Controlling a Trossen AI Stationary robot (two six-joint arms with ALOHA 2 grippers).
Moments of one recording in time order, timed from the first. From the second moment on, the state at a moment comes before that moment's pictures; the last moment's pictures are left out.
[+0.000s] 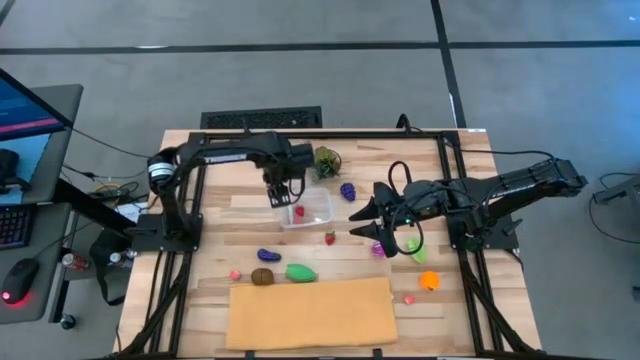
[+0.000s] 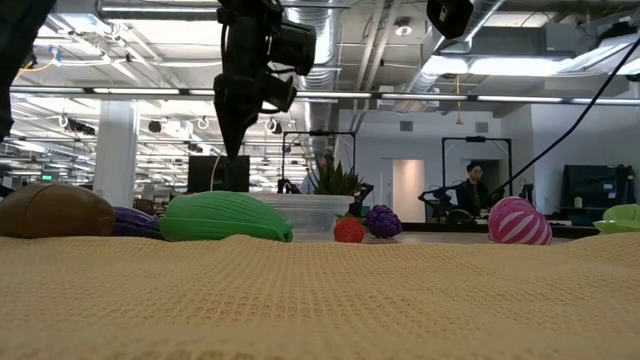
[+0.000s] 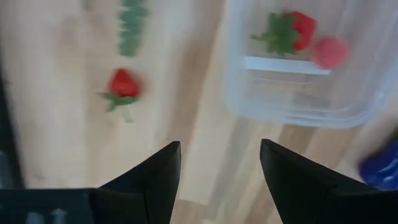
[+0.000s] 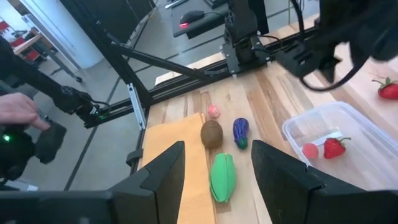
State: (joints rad) left arm 0.33 1.82 1.56 -1.31 -0.10 0.08; right arm 0.21 1.16 0.96 -0.15 0.03 0.40
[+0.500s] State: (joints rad) left arm 0.46 1.80 1.56 -1.30 -0.13 0.21; right arm 0.20 1.16 0.96 -0.32 0.12 0.44
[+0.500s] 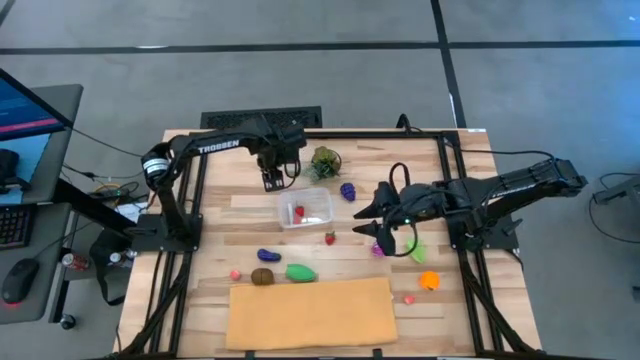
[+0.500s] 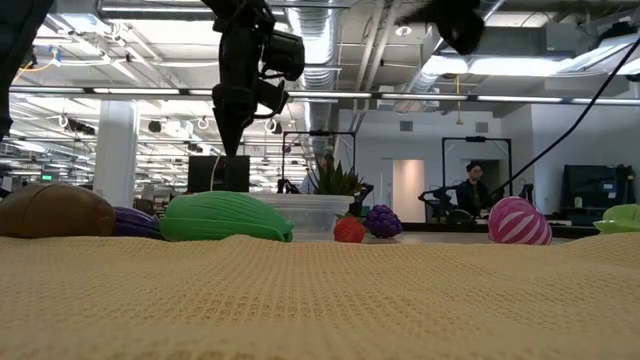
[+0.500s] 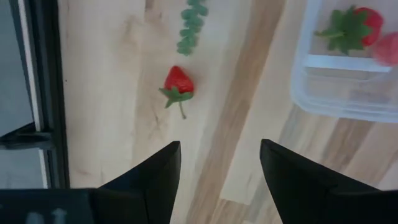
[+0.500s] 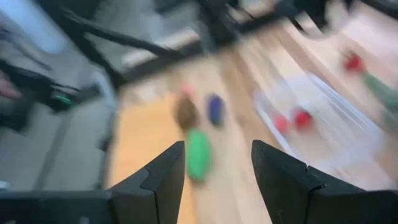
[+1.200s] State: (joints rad) left arm 0.61 1.53 1.56 -1.38 0.00 0.16; right arm 0.33 1.16 0.92 -0.84 0.22 0.57
